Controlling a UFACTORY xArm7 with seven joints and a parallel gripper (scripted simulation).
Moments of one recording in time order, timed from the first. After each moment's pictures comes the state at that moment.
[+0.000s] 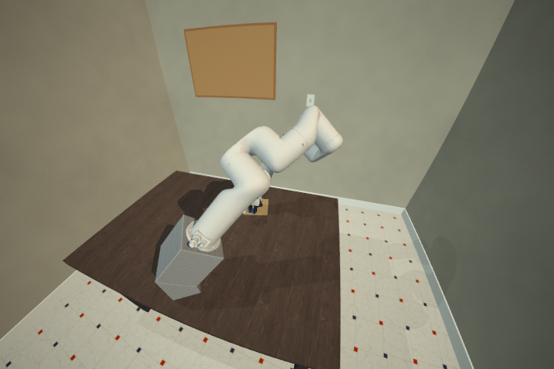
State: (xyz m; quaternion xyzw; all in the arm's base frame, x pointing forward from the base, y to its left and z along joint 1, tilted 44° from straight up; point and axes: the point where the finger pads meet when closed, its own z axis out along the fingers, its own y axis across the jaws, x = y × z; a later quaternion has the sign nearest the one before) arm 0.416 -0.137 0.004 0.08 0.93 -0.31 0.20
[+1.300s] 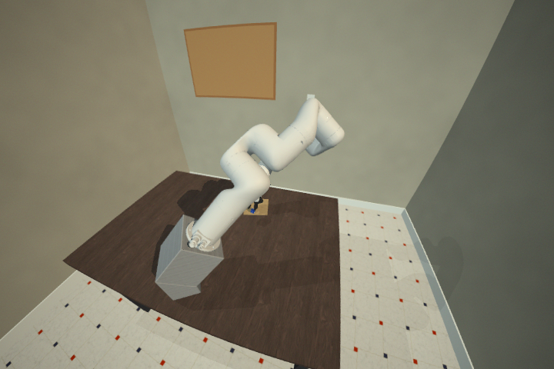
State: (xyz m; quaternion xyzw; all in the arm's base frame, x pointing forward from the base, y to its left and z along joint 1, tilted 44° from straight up) arm 0.406 -0.119 0.025 0.08 0.93 -0.31 0.21
